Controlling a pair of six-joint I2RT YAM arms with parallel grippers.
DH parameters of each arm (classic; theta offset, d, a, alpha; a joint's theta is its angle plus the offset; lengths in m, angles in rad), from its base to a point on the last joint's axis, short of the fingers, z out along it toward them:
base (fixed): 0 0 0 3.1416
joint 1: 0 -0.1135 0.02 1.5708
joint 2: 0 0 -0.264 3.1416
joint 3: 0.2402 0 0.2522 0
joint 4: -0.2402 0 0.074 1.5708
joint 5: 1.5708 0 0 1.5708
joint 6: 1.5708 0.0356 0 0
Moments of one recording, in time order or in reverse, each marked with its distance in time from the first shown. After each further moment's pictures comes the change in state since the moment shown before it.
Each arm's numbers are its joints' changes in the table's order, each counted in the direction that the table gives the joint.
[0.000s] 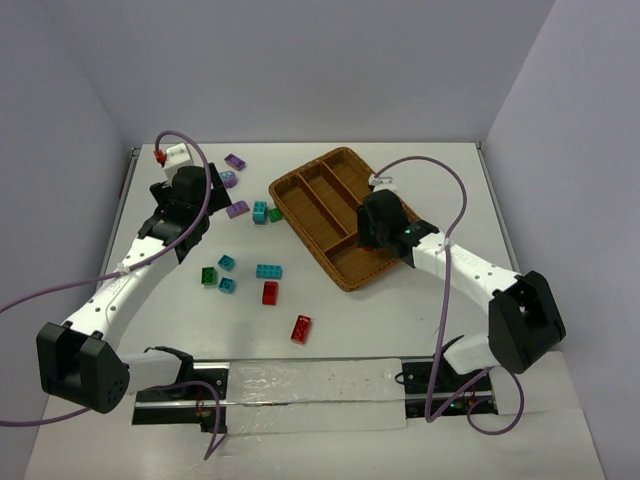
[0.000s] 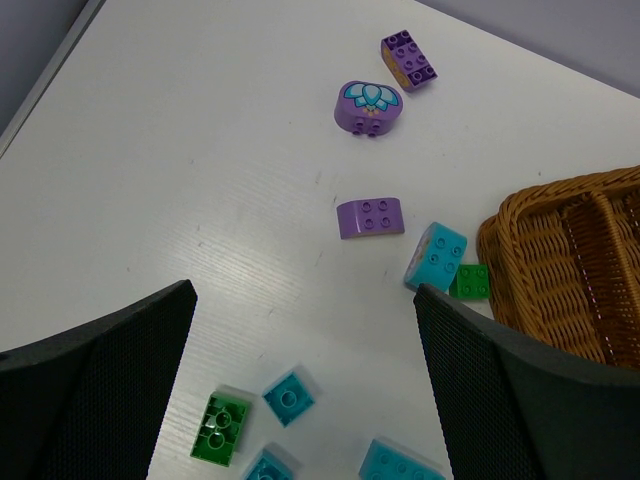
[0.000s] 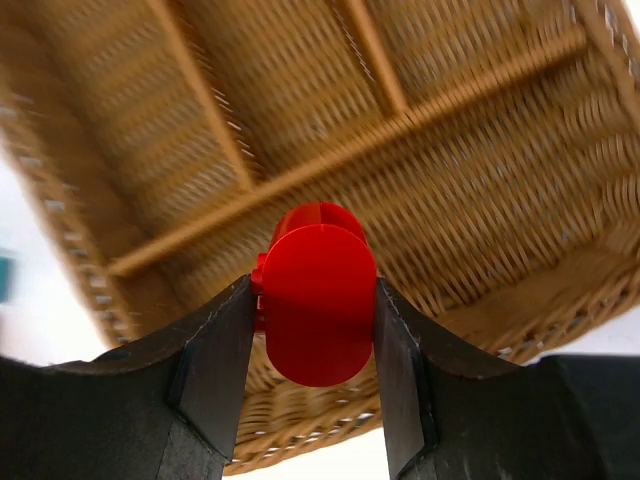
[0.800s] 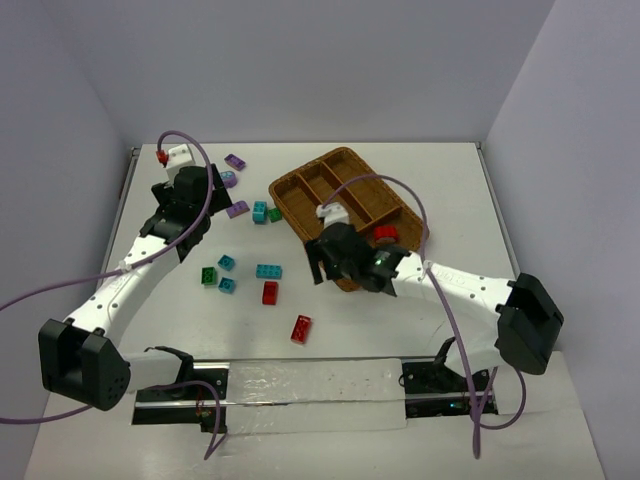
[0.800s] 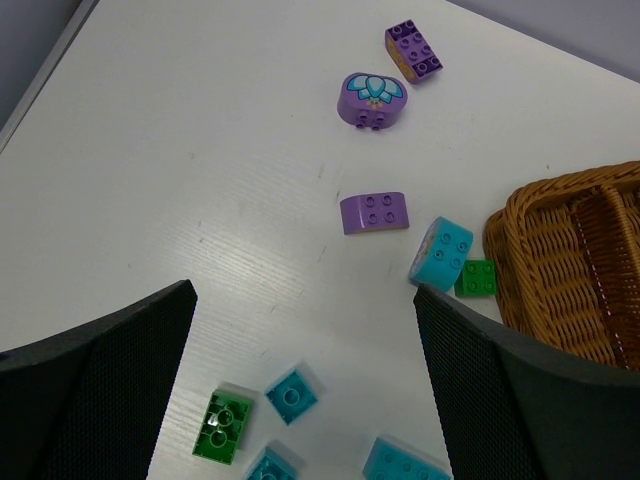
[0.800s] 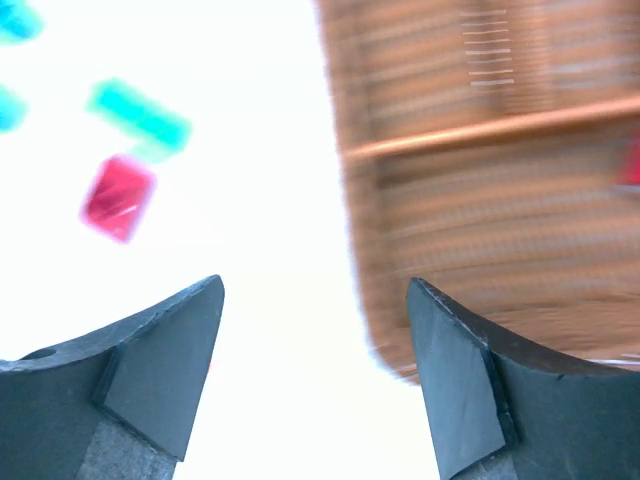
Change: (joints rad) left arm 0.000 0.013 0.000 -0.005 0.001 0.003; right arm -0.324 -0.008 0.007 -0.031 0.047 0.054
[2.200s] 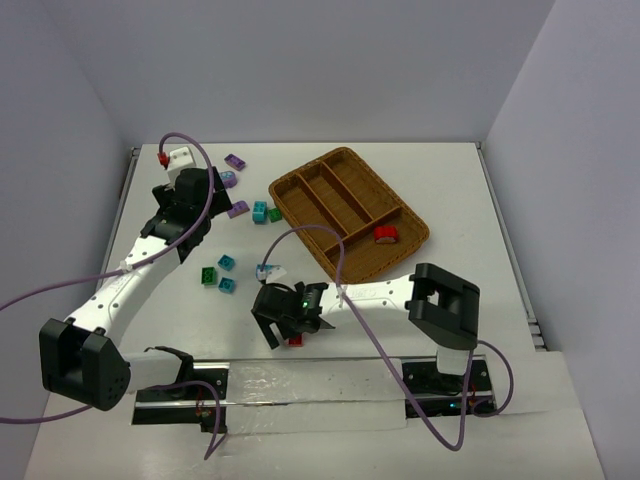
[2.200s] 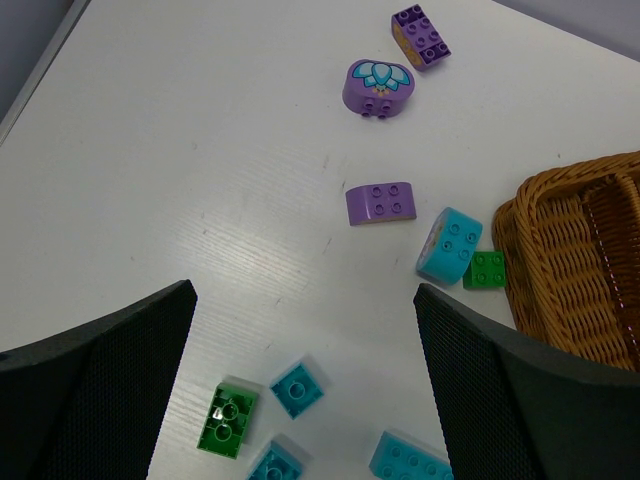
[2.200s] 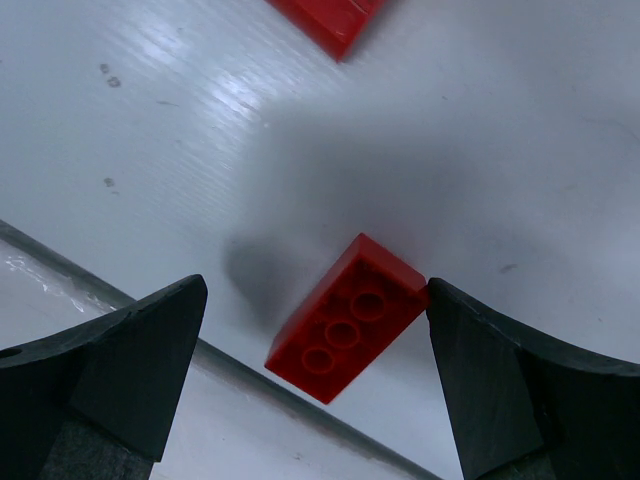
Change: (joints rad) left arm 0.000 0.001 -0.014 -0.007 0.004 0.000; right arm -0.410 0.428 0.193 -0.099 -0.074 0.276
